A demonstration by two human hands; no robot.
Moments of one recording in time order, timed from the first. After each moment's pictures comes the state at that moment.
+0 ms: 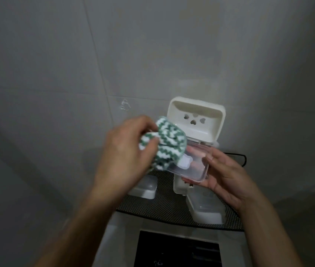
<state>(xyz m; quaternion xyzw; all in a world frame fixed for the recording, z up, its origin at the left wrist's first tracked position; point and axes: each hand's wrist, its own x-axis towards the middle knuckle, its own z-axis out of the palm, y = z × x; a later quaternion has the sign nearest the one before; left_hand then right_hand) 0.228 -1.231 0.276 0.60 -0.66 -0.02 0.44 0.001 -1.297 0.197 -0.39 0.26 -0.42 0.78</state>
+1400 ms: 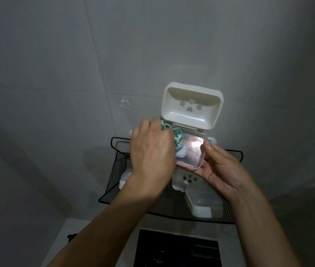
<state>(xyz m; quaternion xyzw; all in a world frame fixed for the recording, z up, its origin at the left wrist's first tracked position) 0.173 -1.246 0.266 0.70 -0.65 0.14 0.25 0.017 -1.291 0.216 -0.33 0.30 -0.47 0.76</state>
